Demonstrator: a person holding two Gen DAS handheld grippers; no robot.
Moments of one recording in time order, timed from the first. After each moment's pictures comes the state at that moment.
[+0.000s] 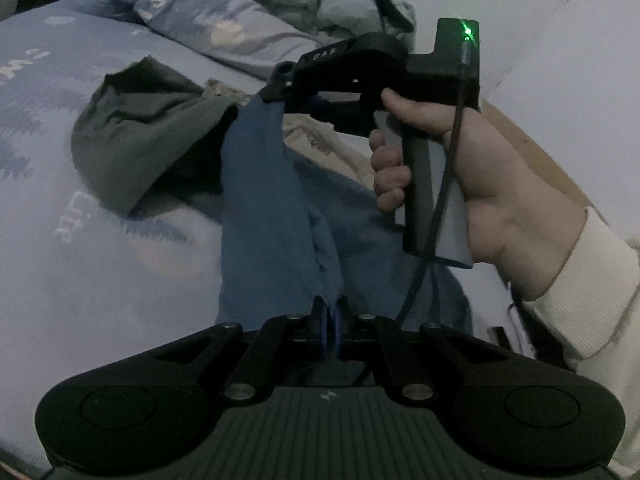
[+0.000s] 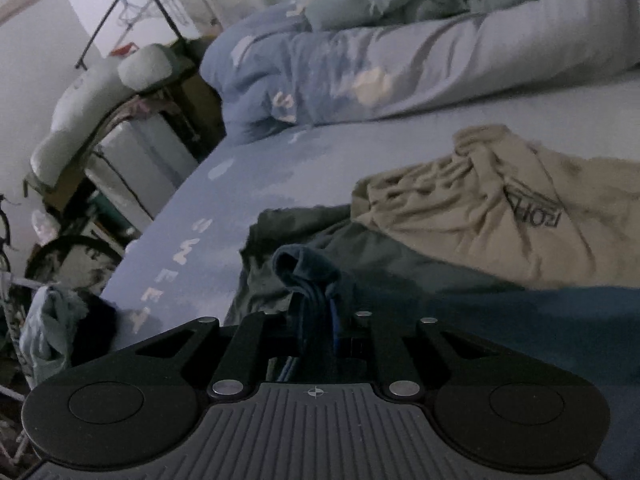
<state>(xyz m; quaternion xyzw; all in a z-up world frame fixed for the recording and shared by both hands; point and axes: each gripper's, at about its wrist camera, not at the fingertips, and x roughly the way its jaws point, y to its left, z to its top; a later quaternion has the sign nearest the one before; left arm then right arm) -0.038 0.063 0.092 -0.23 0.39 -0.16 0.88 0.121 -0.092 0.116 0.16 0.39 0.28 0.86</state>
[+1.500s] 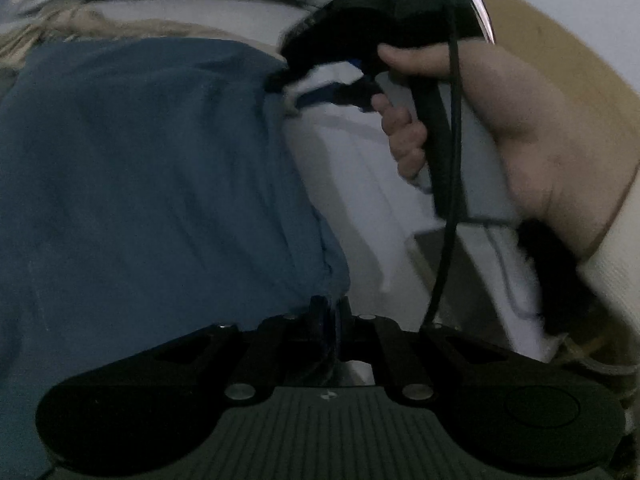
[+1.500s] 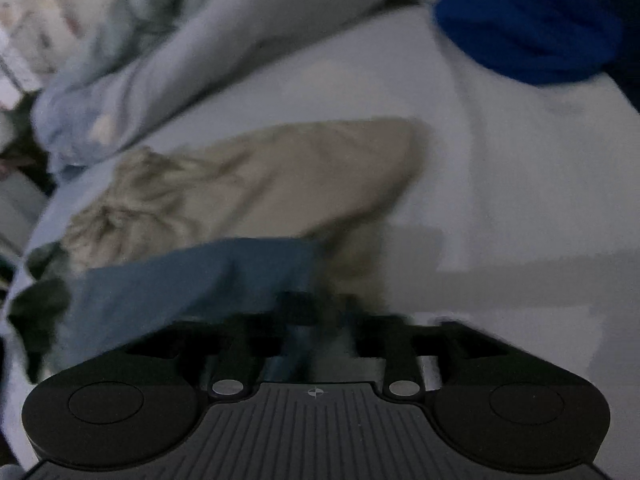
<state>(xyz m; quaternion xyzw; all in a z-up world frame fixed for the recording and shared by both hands) 0.019 -0.286 0.011 -0.08 0.48 -0.24 0.84 0.136 -0.472 0.018 0.19 0.45 0.08 0.87</state>
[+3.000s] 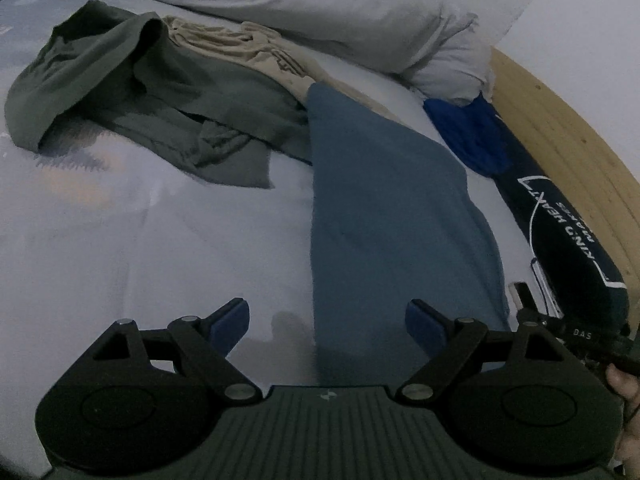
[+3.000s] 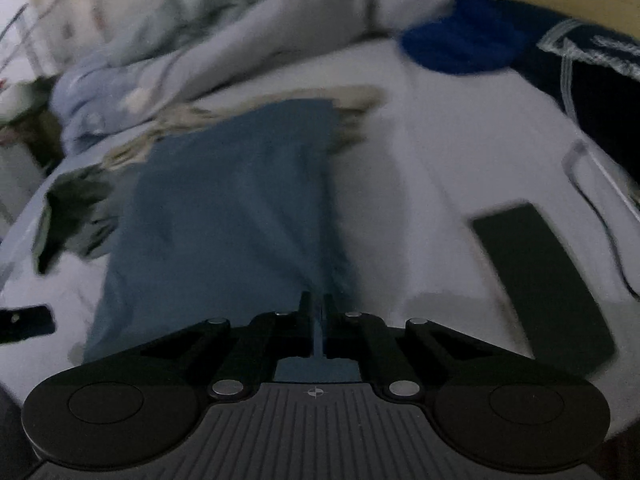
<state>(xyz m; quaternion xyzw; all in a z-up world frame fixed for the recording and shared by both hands) -0.049 -0.028 0.037 -0.19 0.43 -0.16 0.87 -0.120 -0.386 0.025 0.14 0.38 0.06 0.91</state>
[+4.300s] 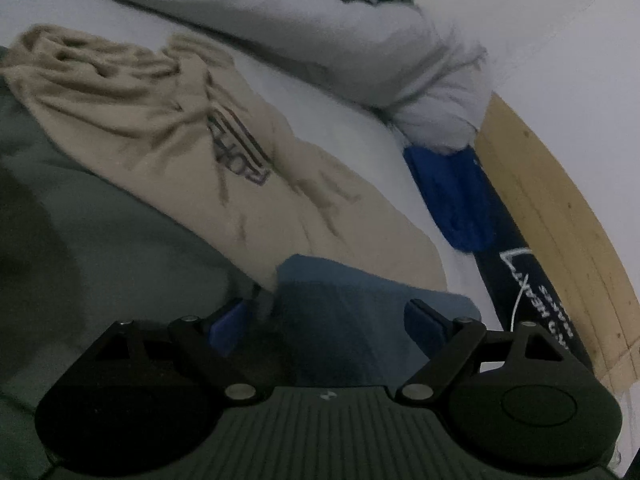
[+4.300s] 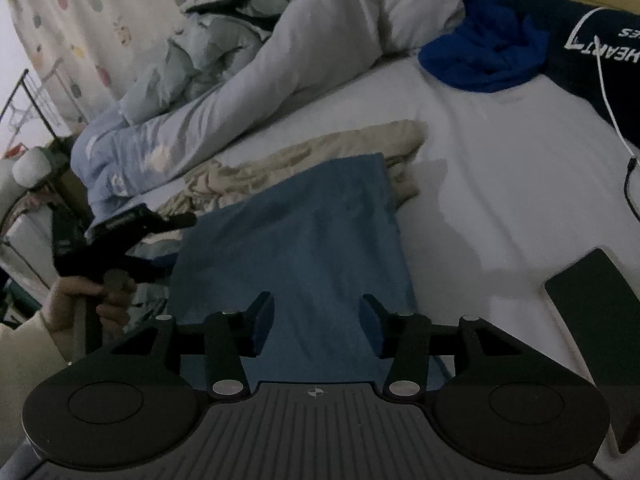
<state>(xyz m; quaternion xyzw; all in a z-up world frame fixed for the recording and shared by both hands) 0.186 -0.036 0.005 -0.26 0.43 -0.26 0.83 -0.065 -0.390 0.066 0.23 0.35 0.07 0.91</state>
